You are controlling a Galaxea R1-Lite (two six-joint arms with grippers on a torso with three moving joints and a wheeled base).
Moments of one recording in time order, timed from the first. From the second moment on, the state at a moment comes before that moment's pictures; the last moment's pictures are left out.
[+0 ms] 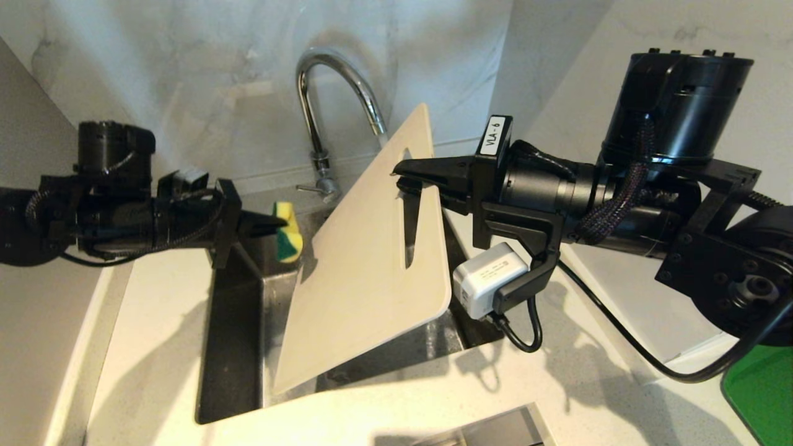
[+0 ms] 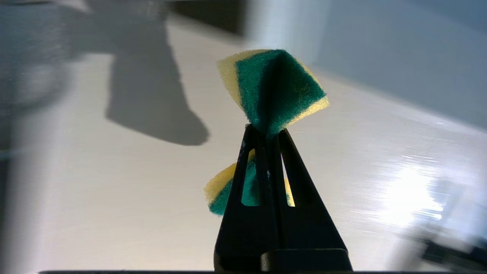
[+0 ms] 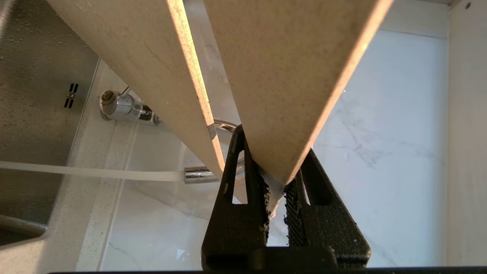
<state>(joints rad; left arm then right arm) -0.26 1.76 -1.30 -0.10 -0.55 -0.98 0.51 1.59 -1.13 -0.54 0.63 -1.99</state>
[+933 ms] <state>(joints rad) -0.47 1.92 -1.67 0.05 -0.56 -1.07 0.54 1.57 -1.11 -0.54 0.63 -1.99</state>
